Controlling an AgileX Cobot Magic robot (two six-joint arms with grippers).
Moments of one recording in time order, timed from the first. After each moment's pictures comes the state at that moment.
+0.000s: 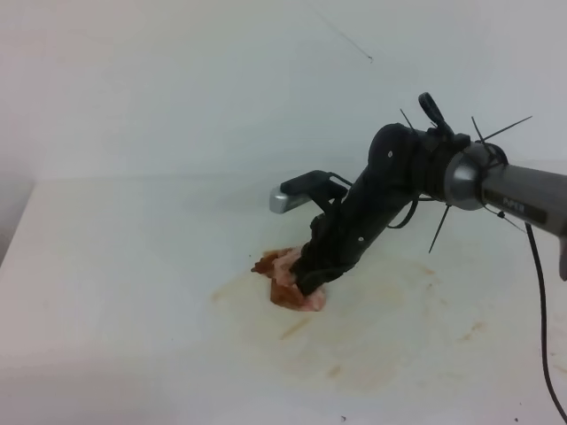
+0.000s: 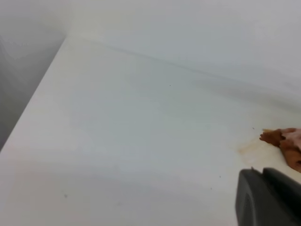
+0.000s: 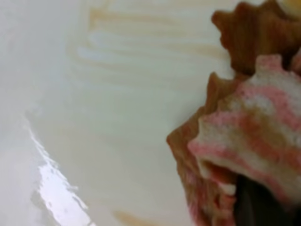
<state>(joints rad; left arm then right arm) -0.04 -0.01 0.04 -0.19 0.30 -0.09 0.49 2.35 -1.89 0.56 0.91 -0.59</state>
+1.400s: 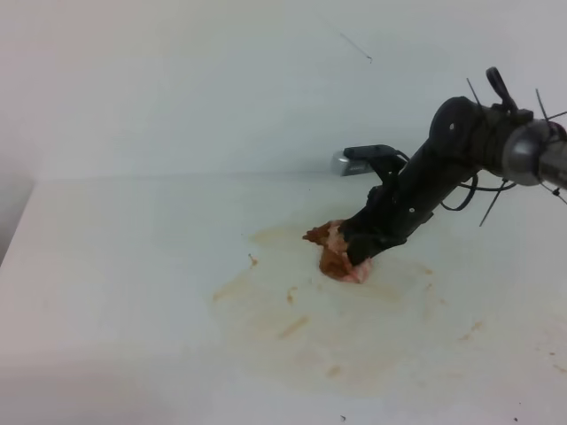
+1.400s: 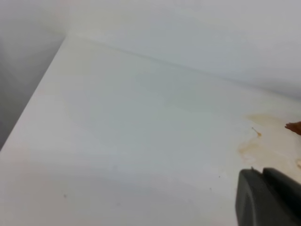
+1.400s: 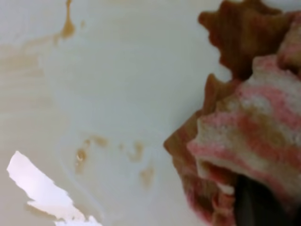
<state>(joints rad) -0.04 -0.01 0.04 -0.19 0.30 -0.09 0.34 2.34 -1.84 0.54 0.91 -0.48</state>
